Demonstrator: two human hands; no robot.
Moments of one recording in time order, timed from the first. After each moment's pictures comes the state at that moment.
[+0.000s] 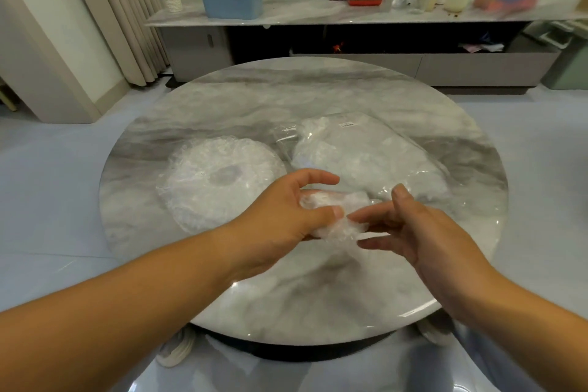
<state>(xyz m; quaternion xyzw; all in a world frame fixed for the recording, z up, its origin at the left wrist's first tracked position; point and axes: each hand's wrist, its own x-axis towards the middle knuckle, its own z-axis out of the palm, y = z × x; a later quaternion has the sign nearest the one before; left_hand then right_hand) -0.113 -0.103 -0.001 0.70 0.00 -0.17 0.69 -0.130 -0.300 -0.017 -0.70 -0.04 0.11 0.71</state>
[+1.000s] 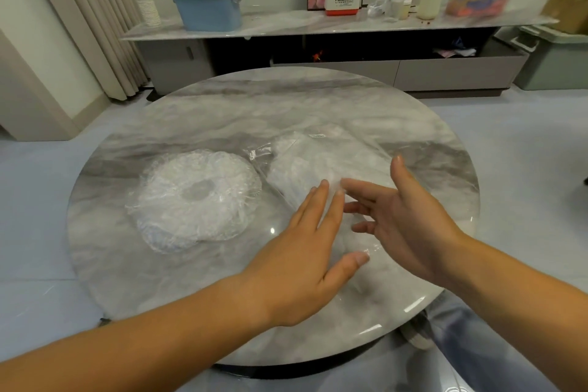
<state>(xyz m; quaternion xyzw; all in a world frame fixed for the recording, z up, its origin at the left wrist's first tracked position) -0.122 -0.150 -0.033 0.94 -0.25 -0.08 0.22 -0.078 -0.337 -0.025 -0.65 0.04 0.21 0.73</state>
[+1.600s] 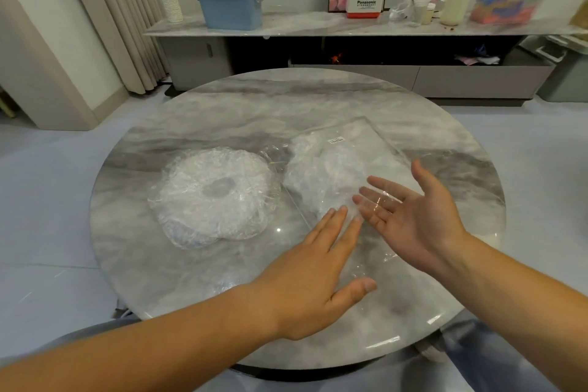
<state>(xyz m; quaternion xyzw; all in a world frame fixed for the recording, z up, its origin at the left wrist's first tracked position) -0.123 -0.128 -0.052 0.93 -0.28 -0.13 0.18 -0.054 -0.316 -0.035 -0.46 0.18 0.13 0.86</state>
